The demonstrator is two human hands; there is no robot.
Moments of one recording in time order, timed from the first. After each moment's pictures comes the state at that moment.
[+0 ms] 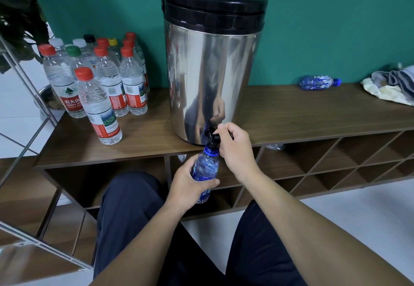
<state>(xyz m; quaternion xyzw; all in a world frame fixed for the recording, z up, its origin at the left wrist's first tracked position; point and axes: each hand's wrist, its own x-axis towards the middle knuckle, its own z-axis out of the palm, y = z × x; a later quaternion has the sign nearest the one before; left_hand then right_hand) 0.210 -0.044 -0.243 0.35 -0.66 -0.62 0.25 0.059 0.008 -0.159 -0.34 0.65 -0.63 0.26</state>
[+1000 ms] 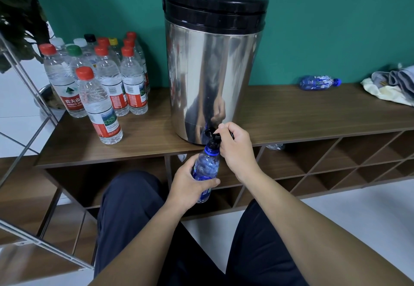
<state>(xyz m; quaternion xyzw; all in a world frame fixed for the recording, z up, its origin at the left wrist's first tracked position) 0.212 -0.041 -0.237 0.34 -0.65 -0.62 0.26 0.060 0.008 -0.159 -0.34 0.65 -0.63 0.26</state>
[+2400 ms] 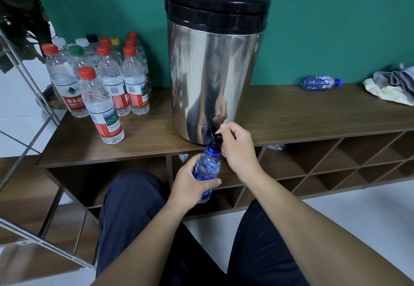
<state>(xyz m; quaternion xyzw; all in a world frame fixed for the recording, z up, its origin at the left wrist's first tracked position) 0.211 -0.042 -0.239 0.35 -0.65 -0.63 0.26 0.059 0.008 -0.161 -0.34 0.66 -0.62 0.26</state>
